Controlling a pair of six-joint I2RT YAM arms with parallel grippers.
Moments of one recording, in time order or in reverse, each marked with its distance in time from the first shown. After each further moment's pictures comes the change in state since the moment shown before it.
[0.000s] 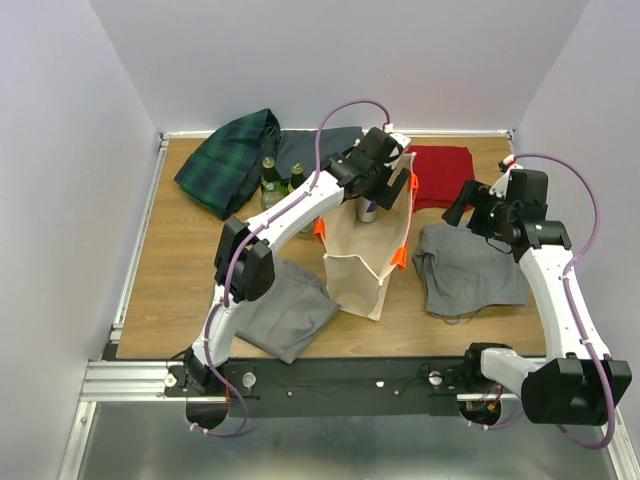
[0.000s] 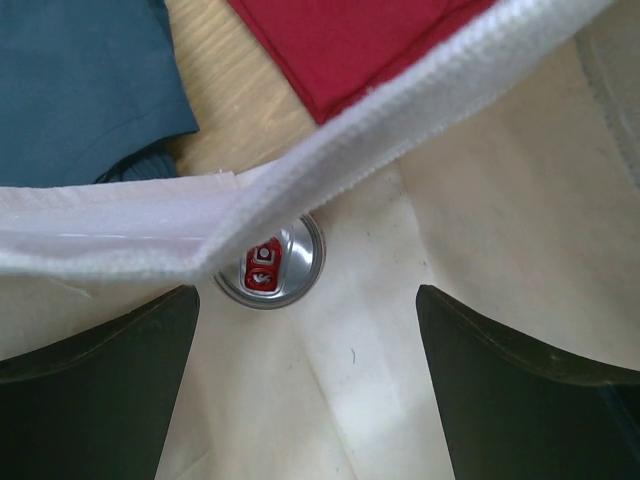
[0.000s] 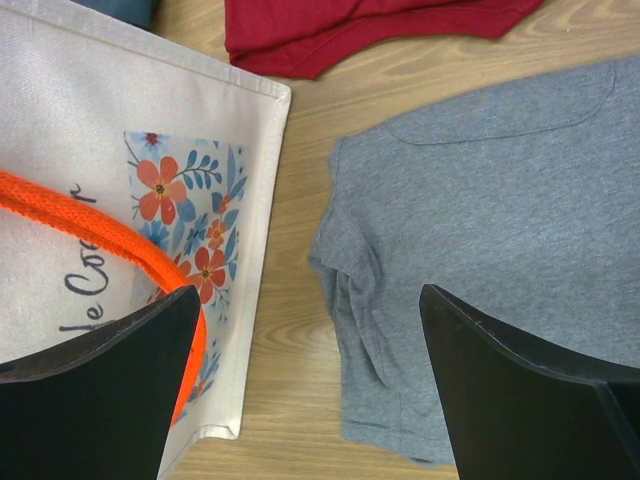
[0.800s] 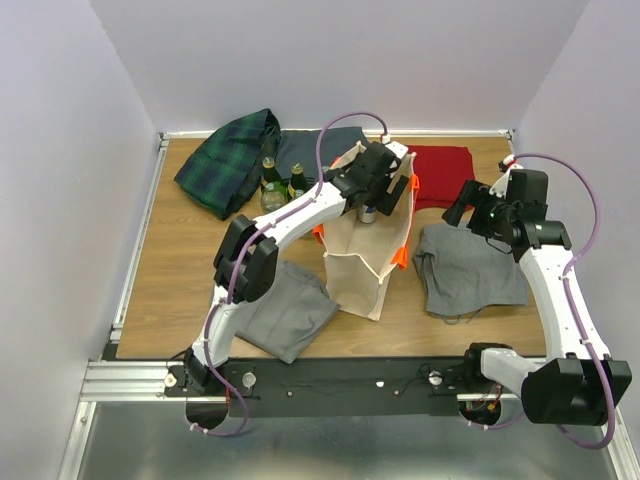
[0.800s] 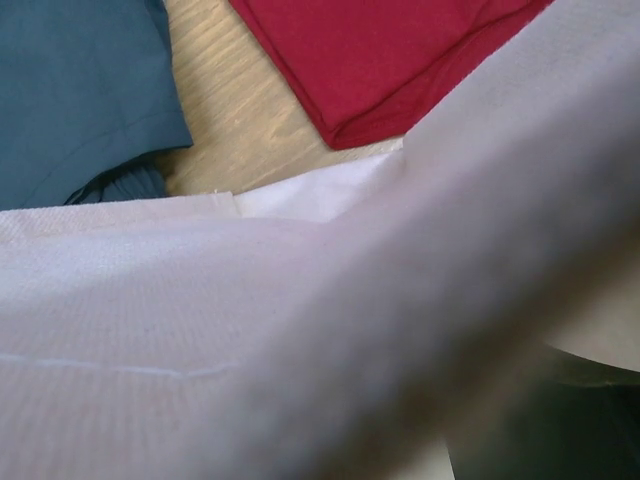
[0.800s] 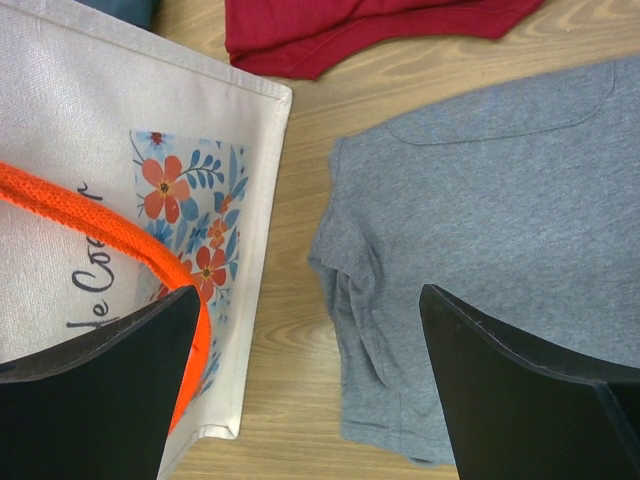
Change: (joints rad) left arm -0.002 -0.010 -0.192 0.236 -0.054 -0.022; right arm 0.000 0.000 0.000 0.000 0.000 0.000
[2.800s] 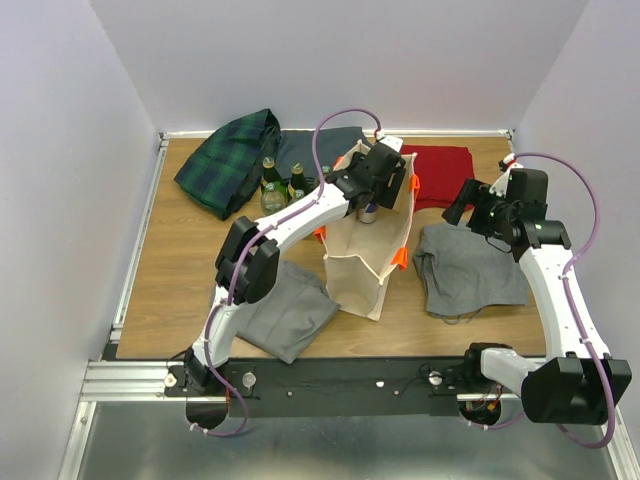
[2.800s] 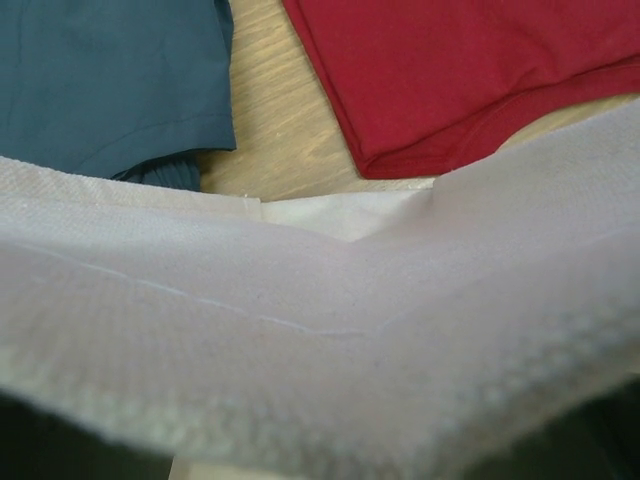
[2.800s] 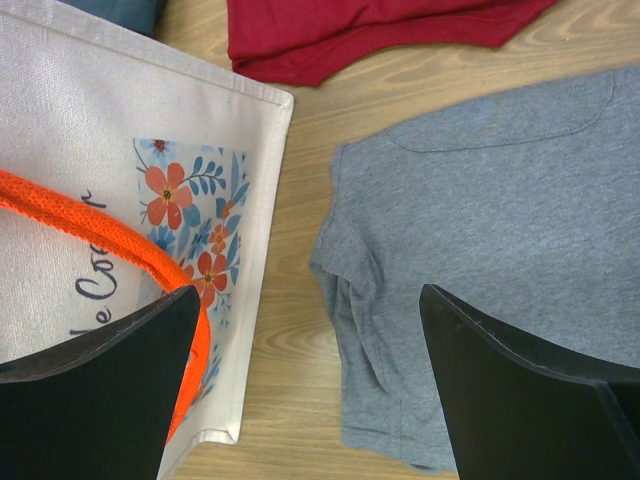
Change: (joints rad) left arm -0.026 0.002 0.014 0.018 -0.157 -0.133; right arm 0.000 0.004 0.000 0.014 0.000 0.000
